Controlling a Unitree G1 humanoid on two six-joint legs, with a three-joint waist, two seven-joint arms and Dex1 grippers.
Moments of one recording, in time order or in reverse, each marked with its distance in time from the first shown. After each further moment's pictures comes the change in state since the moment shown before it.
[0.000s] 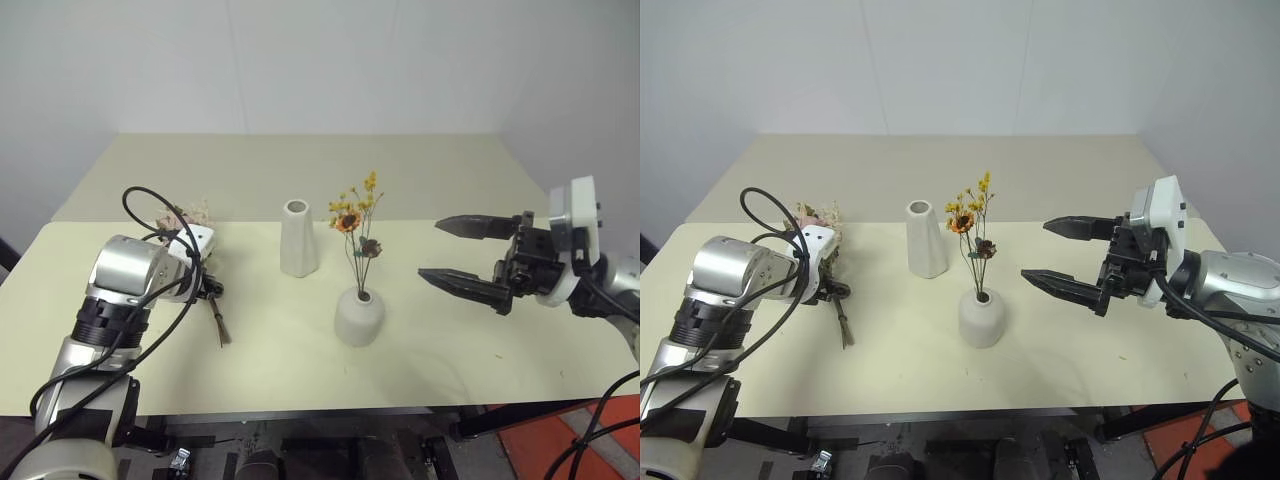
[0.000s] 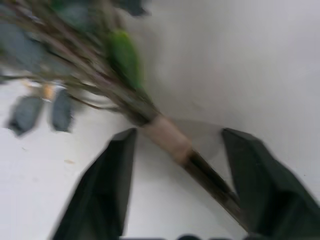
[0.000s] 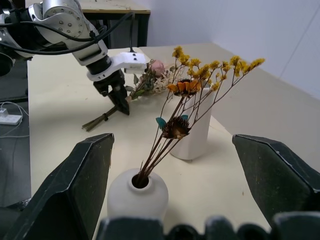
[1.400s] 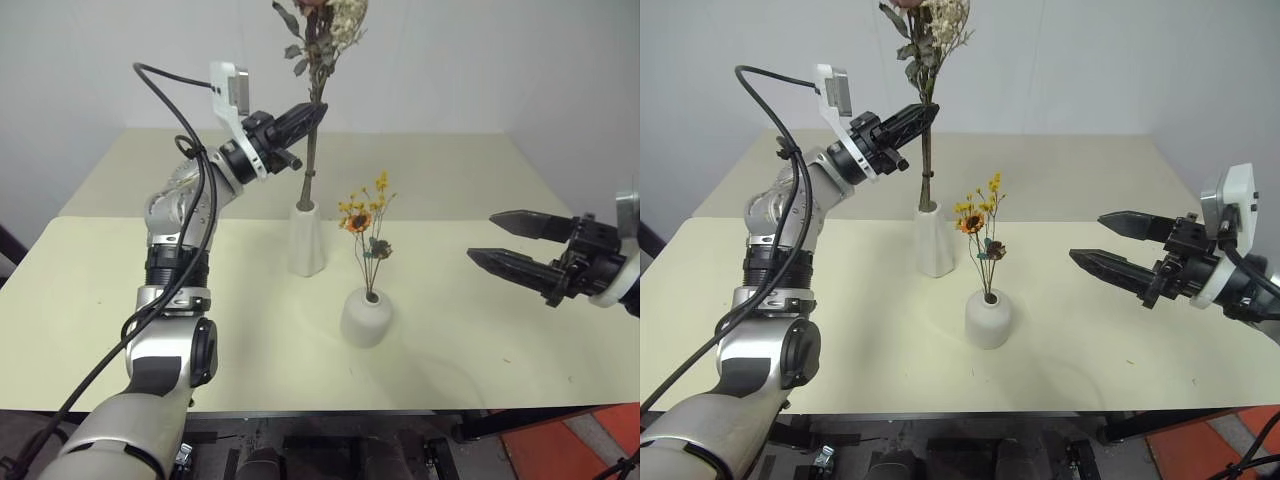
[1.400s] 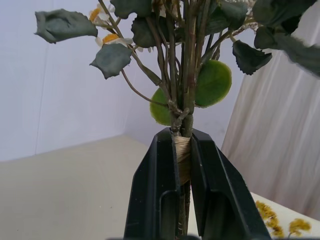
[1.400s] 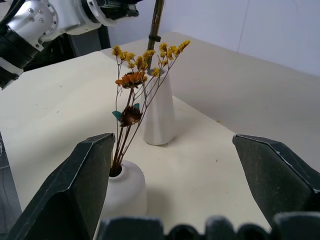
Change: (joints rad) left arm -0.340 -0.377 0.287 0.387 -0.247 -1.033 -0.499; right arm 0.101 -0.073 -0.231 0.047 0.157 0.186 -0.098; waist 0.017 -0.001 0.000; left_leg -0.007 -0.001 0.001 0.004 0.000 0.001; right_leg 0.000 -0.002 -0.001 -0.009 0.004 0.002
